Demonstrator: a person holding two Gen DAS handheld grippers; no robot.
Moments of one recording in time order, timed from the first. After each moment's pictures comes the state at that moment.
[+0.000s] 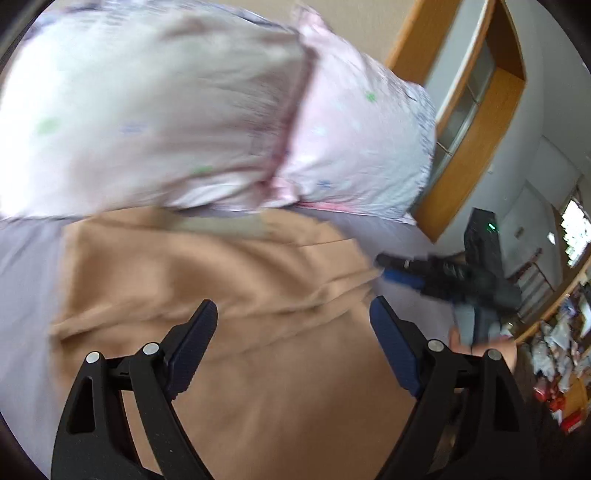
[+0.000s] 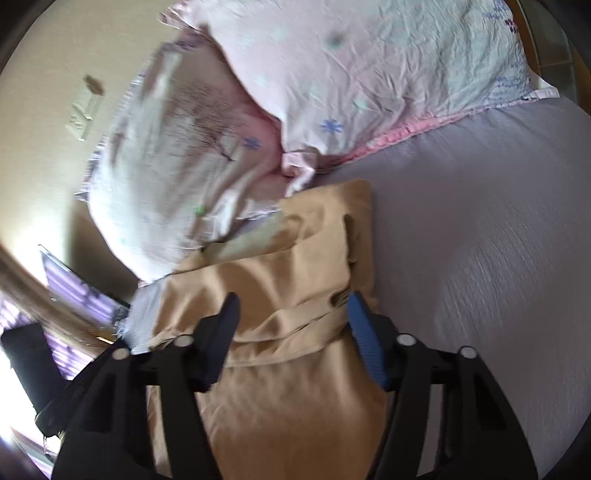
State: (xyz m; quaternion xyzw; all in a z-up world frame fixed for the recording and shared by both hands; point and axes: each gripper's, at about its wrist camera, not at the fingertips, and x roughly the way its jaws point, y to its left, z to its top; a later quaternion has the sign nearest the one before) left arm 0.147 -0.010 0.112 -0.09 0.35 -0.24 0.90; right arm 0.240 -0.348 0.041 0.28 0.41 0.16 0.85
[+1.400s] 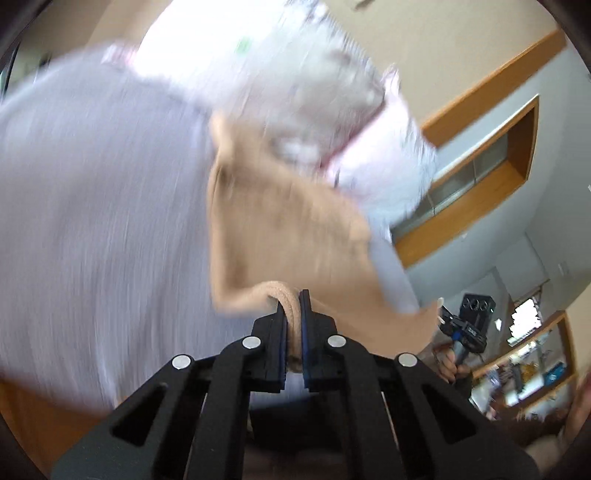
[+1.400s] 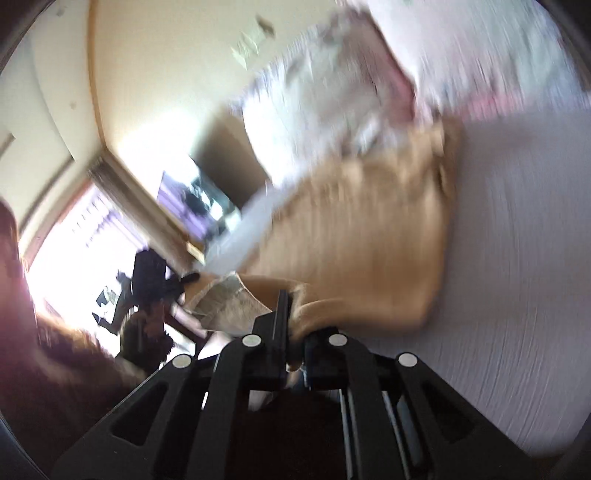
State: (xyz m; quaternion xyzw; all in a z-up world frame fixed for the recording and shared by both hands) left arm 0.016 0.162 0.082 -0.28 0.36 -0.24 0.86; right arm 0.066 -0.380 0.086 0.22 0.32 0.41 0.83
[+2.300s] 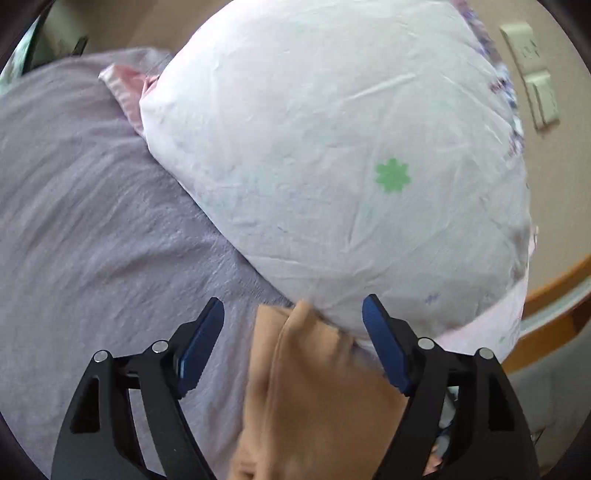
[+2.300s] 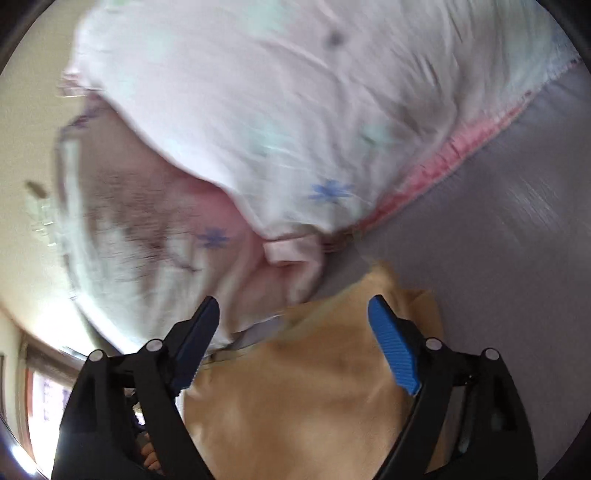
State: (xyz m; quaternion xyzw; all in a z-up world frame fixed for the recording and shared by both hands) left arm 0.277 0.207 0.059 -0.41 0.36 -0.05 0.84; right arm 0.370 -0.360 0.047 0.40 0.37 0.17 0.82
